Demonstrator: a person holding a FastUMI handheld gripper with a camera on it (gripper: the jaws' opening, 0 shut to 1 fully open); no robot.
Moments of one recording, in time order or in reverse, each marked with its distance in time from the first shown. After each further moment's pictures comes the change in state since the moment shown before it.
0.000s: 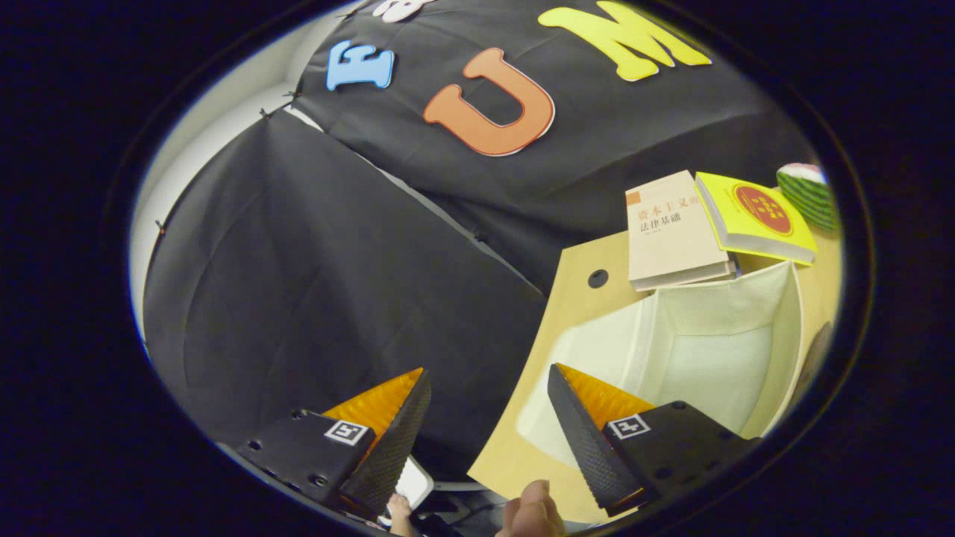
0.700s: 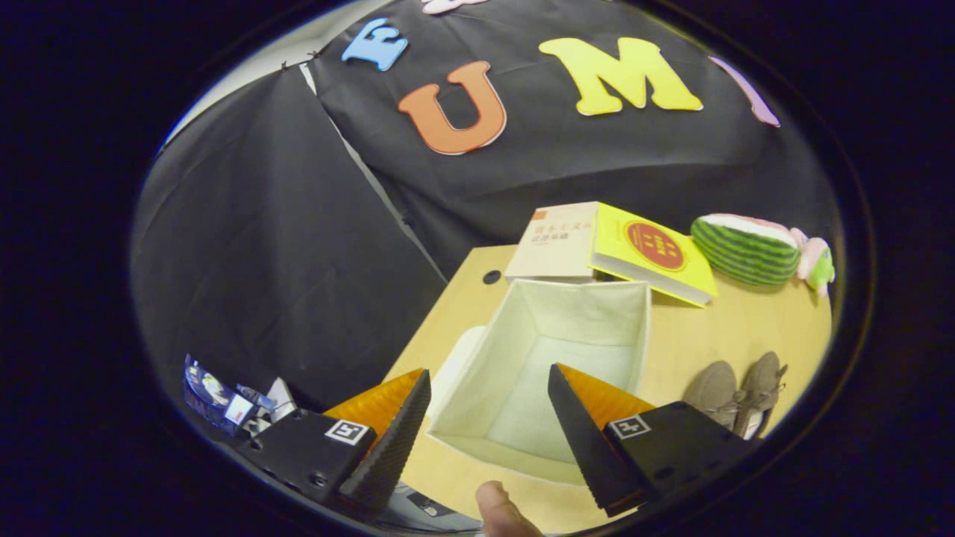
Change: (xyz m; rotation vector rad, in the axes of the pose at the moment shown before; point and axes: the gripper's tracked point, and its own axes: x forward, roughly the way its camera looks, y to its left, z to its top) arm -0.104 -0.143 -0.029 -0.215 0.007 -0.330
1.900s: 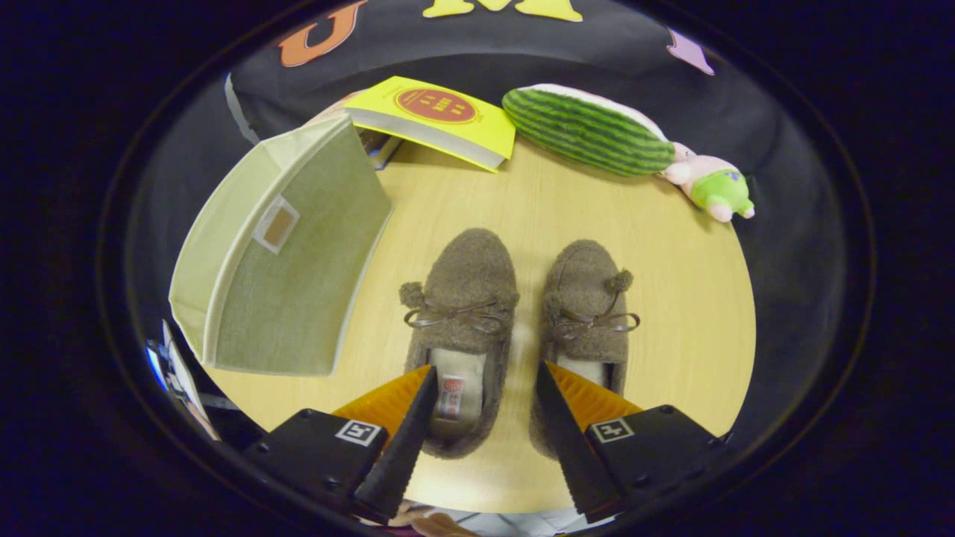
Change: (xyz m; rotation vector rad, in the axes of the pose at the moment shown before) arm -0.048 -0.277 -0.136 0.024 0.416 -0.452
